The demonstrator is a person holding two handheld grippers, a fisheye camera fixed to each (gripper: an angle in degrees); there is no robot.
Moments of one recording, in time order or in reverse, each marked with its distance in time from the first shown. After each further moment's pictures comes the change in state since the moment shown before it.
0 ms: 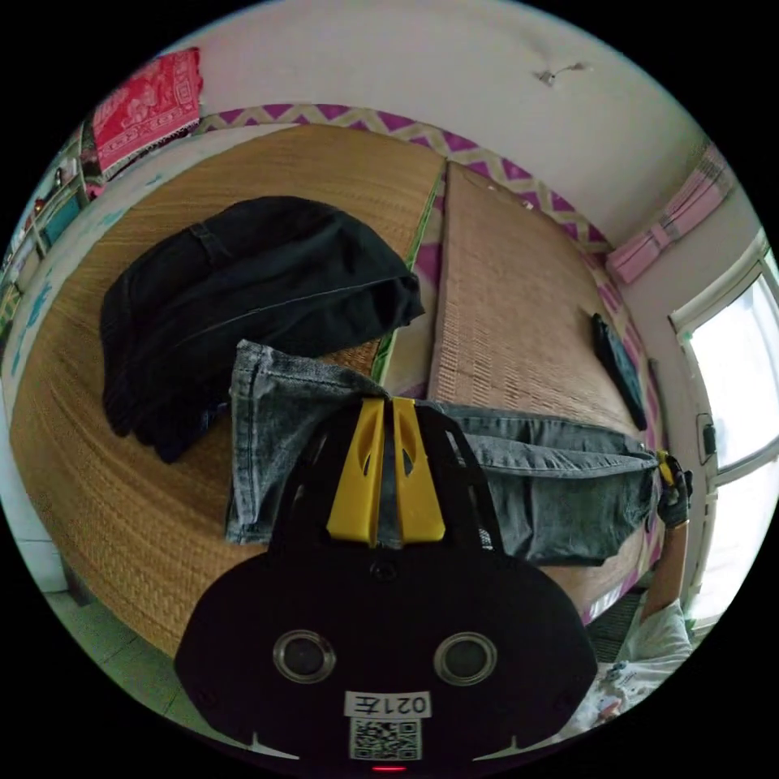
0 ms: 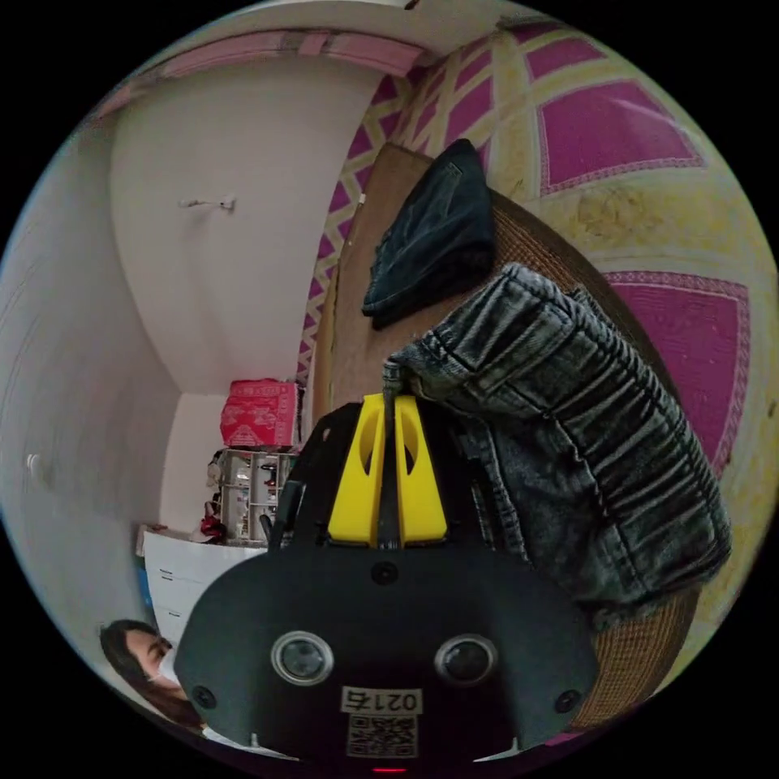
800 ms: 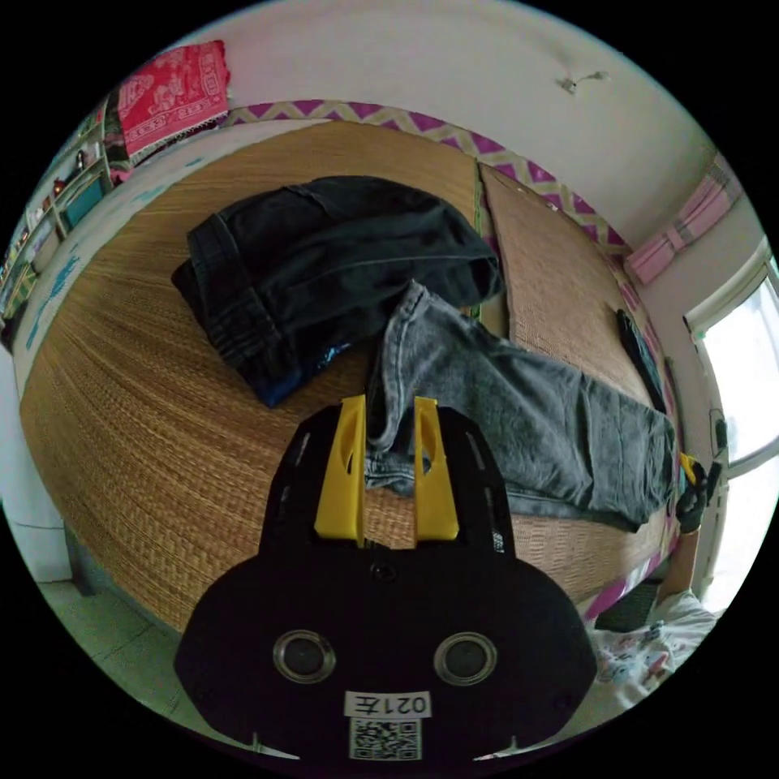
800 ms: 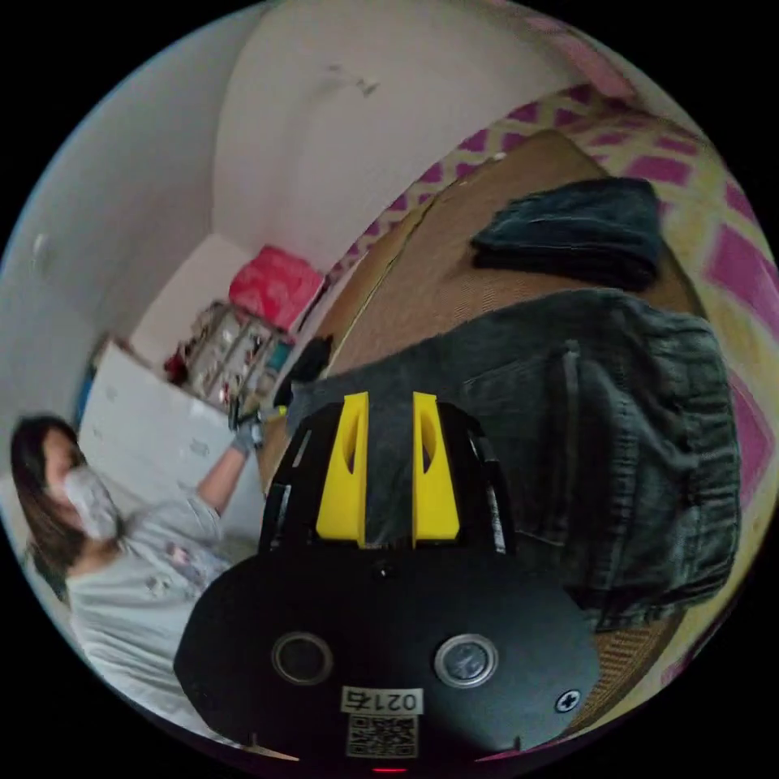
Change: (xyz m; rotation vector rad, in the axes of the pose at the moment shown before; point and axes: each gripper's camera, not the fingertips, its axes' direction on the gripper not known) left arm -0.060 0.017 0.030 0.007 -0.059 -0.004; right arm -0.189 0.168 0.148 -0.317 0.078 -0.757
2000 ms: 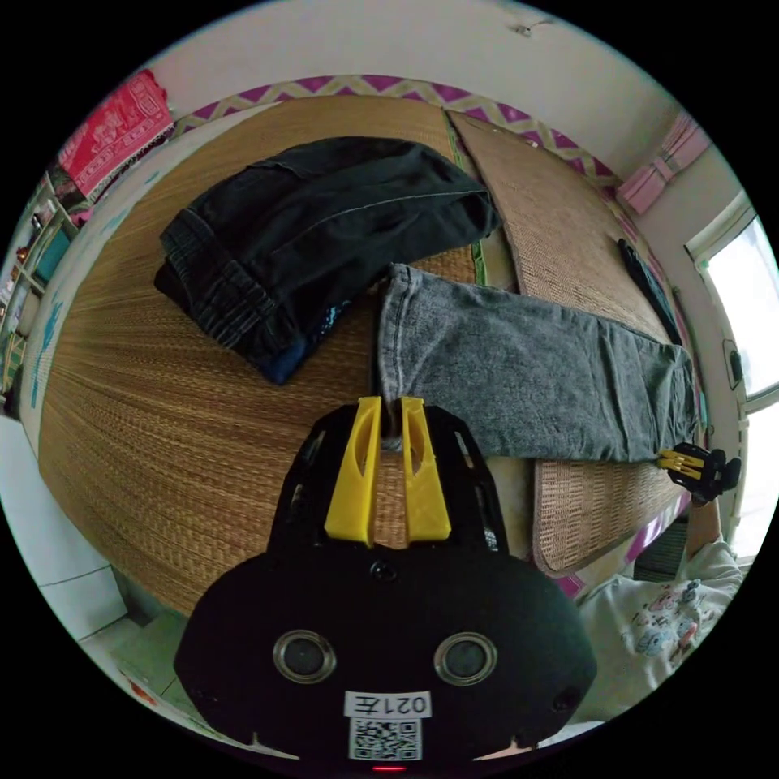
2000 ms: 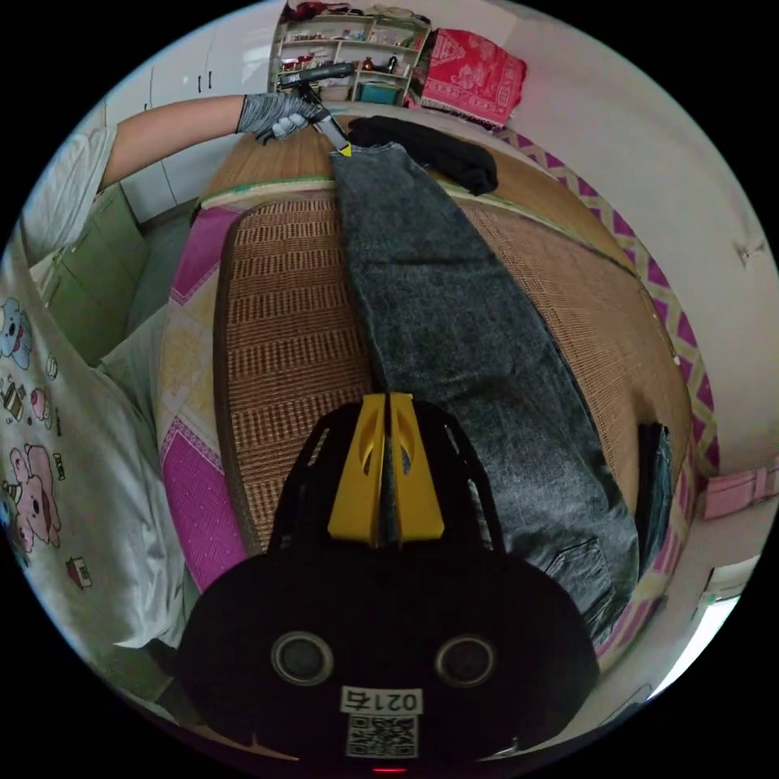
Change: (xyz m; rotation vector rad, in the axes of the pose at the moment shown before) left arm -0.011 0.000 0.061 -0.133 -0.052 0.153; right arm -0.341 0.057 0.325 -0.547 0.504 -0.811
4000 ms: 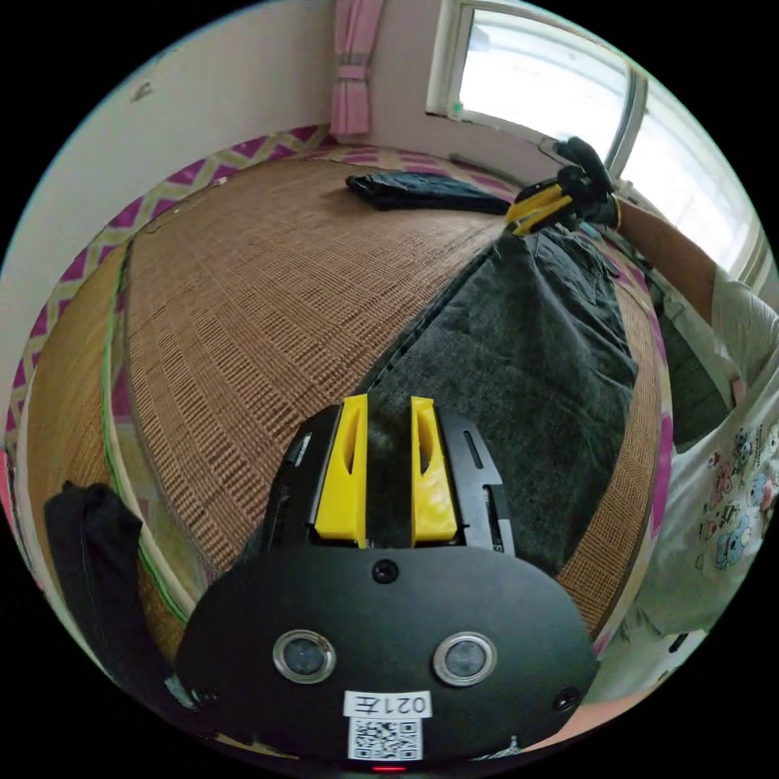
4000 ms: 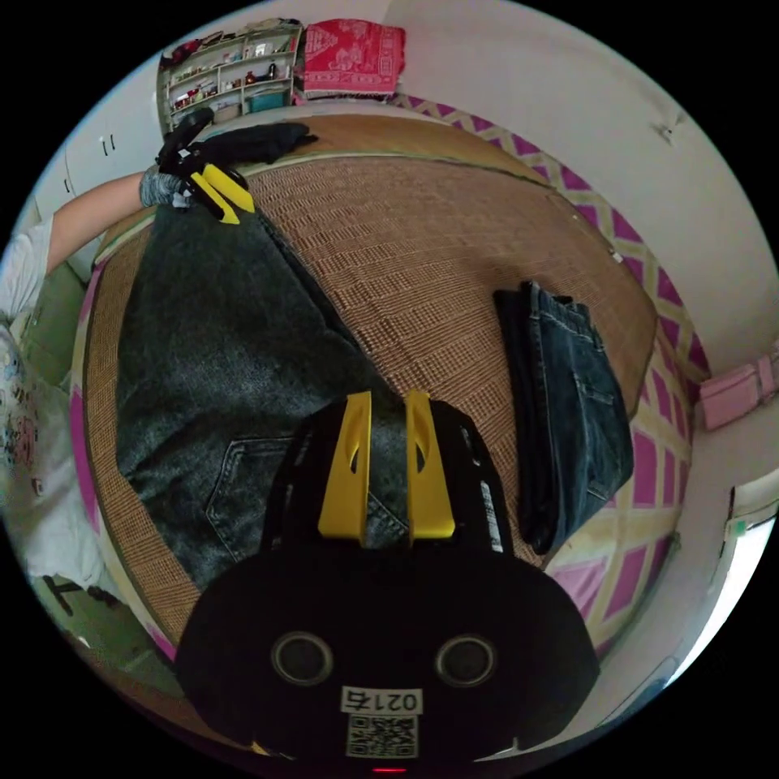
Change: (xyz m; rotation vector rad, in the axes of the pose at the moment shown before) left arm 0.334 -0.010 0.165 0.116 0.222 0.881; right arm 0.364 0.169 -0.024 -0.032 0.018 0.217
